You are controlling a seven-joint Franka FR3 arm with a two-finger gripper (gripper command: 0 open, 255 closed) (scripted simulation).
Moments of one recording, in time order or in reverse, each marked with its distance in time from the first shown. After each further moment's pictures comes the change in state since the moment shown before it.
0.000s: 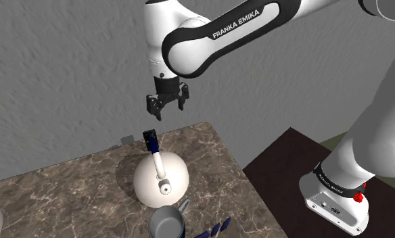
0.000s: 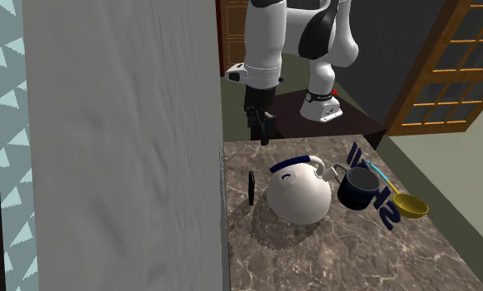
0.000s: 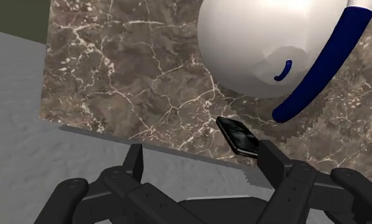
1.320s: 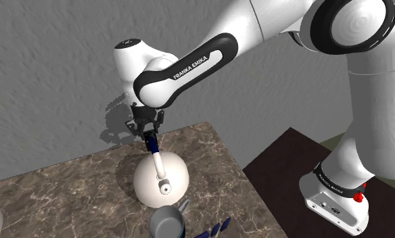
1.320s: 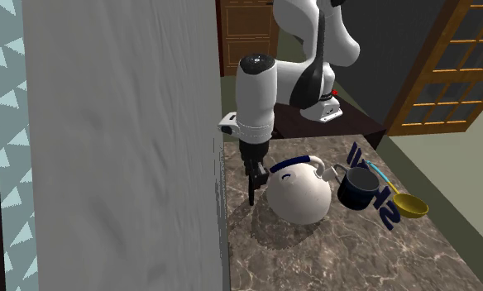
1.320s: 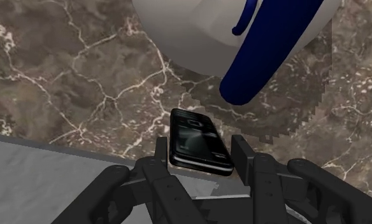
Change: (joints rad) arm 0.141 0.379 -0.044 0.295 -0.155 0.035 0.157
